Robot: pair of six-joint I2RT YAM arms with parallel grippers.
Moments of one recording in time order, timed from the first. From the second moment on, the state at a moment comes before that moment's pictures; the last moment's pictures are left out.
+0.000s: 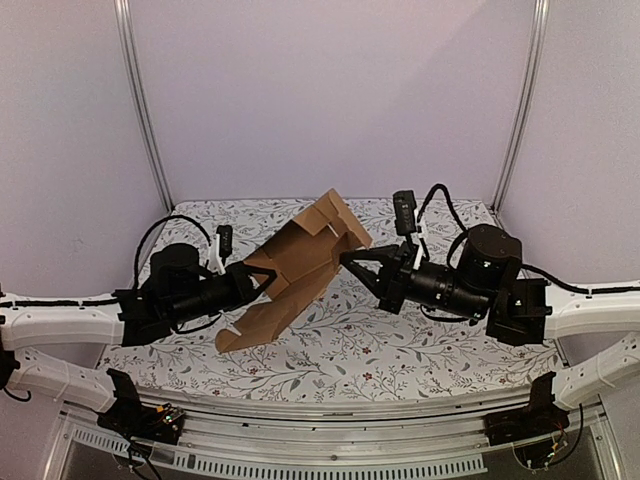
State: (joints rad) left arm -0.87 1.11 0.53 0.32 -0.05 -0.91; right arm 1.17 1.19 0.79 0.43 0.01 0.42
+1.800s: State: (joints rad) left arm -0.85 1.13 0.53 0.26 -0.09 -0.69; right arm 1.27 0.94 0.65 0.08 0.23 0.41
